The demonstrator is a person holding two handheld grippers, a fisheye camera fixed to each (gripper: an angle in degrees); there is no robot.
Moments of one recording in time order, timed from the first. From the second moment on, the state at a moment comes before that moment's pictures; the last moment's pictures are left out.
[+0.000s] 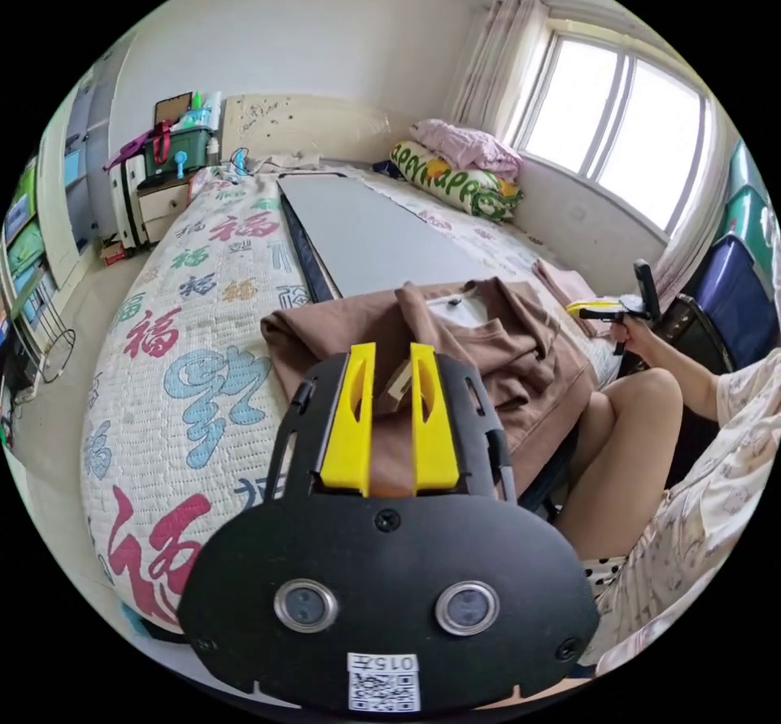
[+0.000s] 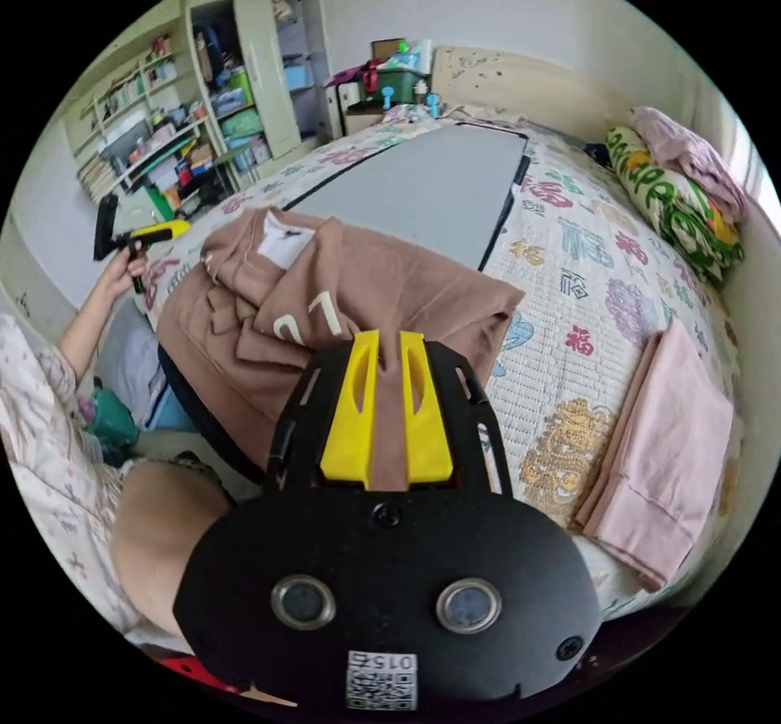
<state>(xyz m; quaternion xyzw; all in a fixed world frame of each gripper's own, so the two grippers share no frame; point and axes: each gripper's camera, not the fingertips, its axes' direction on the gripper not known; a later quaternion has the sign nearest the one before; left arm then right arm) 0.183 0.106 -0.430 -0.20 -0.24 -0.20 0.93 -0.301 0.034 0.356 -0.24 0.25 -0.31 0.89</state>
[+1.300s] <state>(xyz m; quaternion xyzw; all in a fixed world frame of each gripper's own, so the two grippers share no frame) 0.237 0.065 -0.409 -0.04 -0.19 -0.36 0.91 -0.227 -0.121 0.307 -0.35 -0.09 -0.11 0.92</state>
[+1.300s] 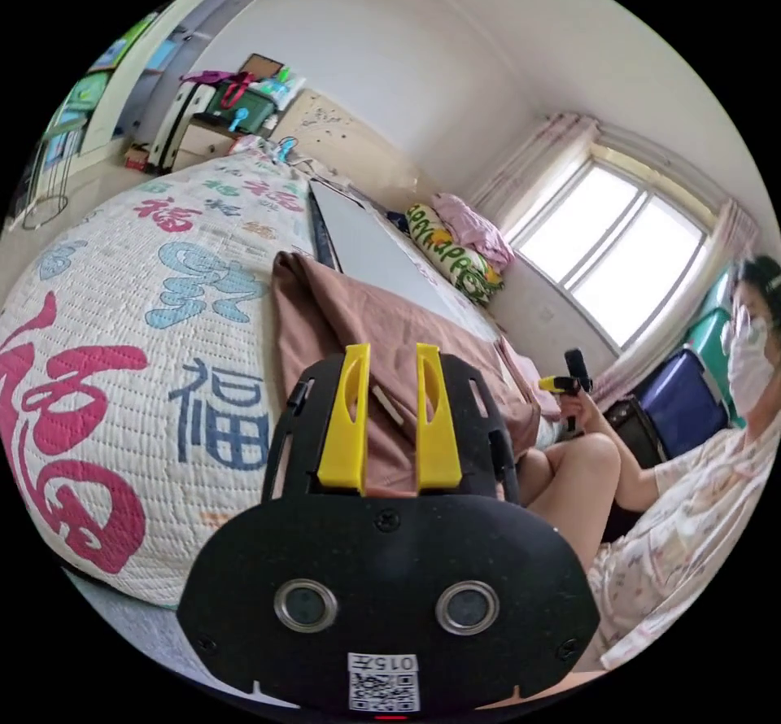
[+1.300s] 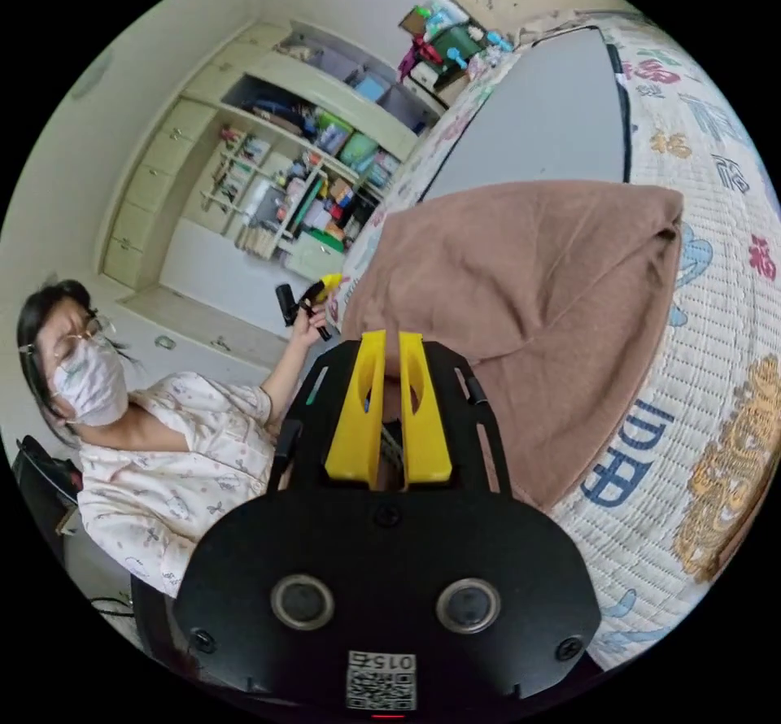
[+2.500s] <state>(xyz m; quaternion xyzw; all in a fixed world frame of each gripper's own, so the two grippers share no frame) 0.193 -0.363 -0.070 -0.20 -0.29 -0.35 0.87 -0.161 -0.190 0.585 -0.19 0.28 -0.01 0.94</state>
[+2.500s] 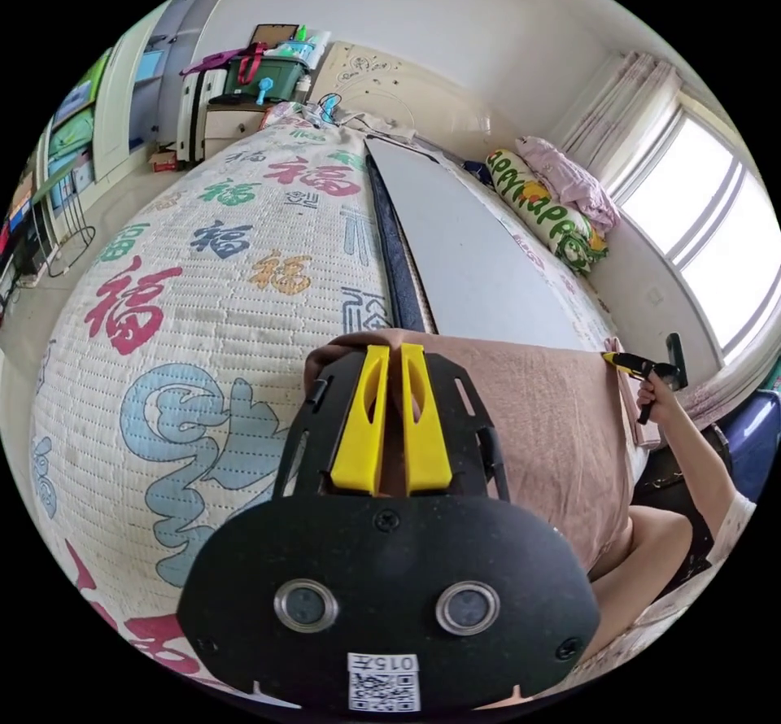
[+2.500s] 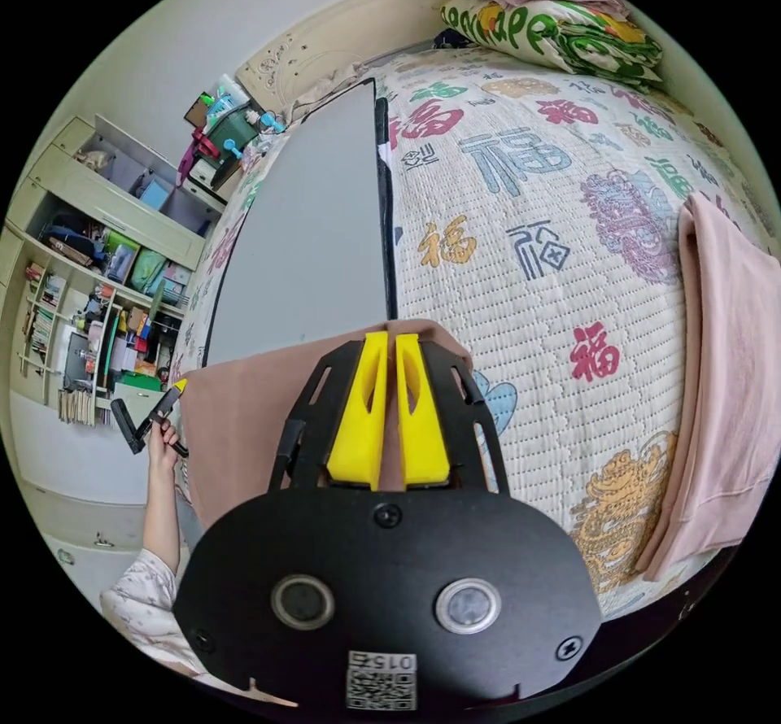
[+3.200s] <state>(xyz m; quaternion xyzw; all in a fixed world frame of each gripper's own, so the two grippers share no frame) 0.138 -0.454 -0.252 0.08 -0.11 -0.55 0.82 -0.265 0.079 0.564 -0.28 0.21 -0.30 0.88</state>
